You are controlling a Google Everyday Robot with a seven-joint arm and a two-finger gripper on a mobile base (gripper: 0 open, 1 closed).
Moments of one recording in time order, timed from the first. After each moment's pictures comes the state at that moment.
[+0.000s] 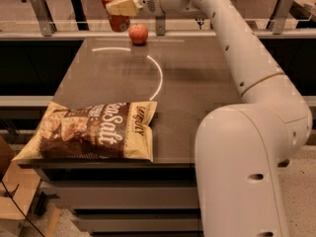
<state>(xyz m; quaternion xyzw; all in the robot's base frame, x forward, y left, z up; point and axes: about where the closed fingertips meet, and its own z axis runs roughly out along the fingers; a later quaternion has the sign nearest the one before) 0.815 0.100 1.019 -0.47 0.60 0.30 0.57</state>
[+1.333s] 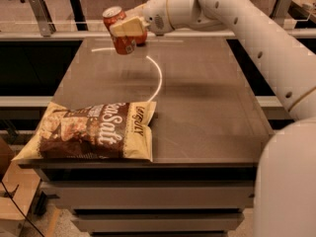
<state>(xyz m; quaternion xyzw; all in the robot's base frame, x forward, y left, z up) 0.727 0.089 0.990 -0.50 0.63 0.31 0.51</state>
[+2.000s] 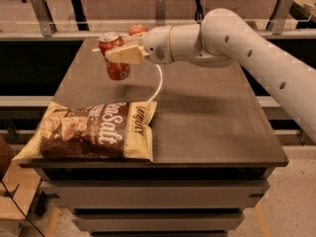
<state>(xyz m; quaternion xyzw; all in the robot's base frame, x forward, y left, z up) 0.656 0.096 0.952 -0.47 0.62 0.38 0.51</state>
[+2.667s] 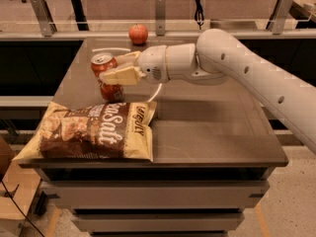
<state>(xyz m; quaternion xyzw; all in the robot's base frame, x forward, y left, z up) 0.612 0.107 0.917 -0.49 0.59 0.42 0.48</state>
